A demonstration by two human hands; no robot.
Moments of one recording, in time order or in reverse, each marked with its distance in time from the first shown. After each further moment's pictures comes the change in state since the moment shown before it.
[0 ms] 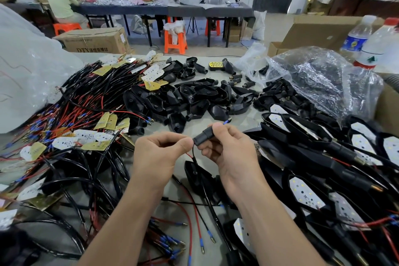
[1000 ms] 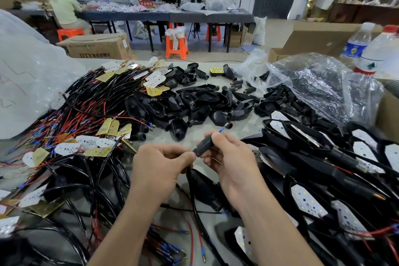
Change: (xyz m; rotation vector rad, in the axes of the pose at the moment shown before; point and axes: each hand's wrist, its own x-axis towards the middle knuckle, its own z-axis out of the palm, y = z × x) left_hand 0.003 -0.006 -0.009 0.291 -0.033 0.029; right_hand -0.001 -0.003 0.002 -0.024 -0.004 0.108
